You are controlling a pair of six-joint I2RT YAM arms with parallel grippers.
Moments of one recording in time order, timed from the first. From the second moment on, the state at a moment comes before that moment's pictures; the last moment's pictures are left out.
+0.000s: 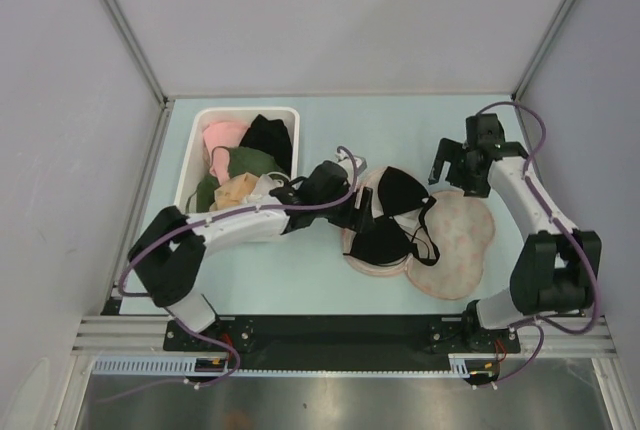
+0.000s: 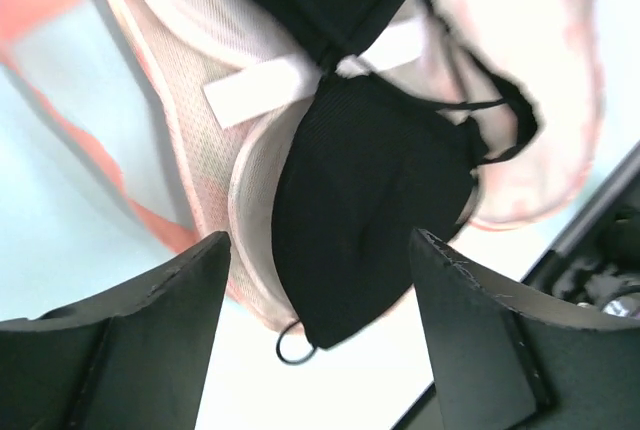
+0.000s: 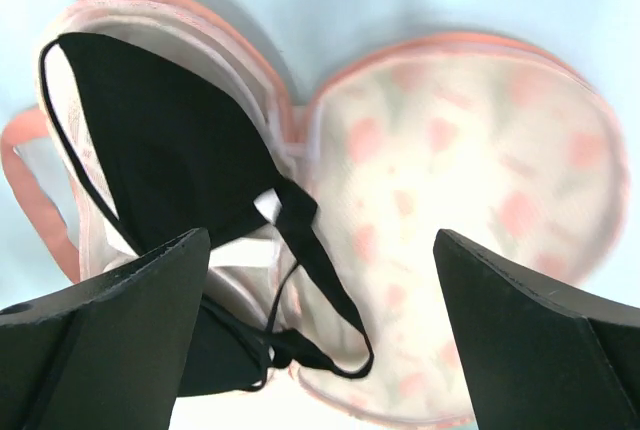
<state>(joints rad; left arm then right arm) -0.87 1.66 1.07 -0.14 0.14 -0.46 0.06 1.53 1.22 -0.75 -0.05 0.35</state>
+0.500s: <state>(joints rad) -0.86 1.33 0.71 -0.09 0.21 -0.58 0.35 1.05 0.85 -0.64 -0.18 0.49</state>
